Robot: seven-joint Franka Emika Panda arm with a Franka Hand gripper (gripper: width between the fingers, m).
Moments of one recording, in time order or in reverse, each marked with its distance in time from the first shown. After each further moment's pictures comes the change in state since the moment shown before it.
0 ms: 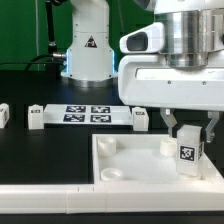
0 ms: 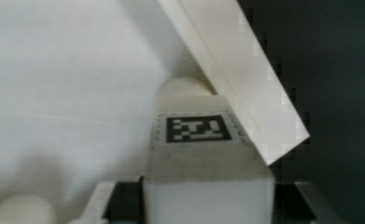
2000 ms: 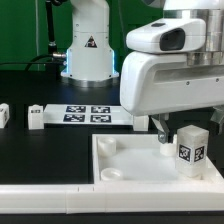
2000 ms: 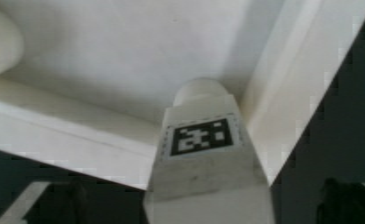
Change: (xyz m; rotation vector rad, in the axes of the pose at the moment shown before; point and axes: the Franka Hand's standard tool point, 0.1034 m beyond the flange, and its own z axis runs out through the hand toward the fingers) arm 0.000 0.000 -0.001 -0.084 0.001 -1.172
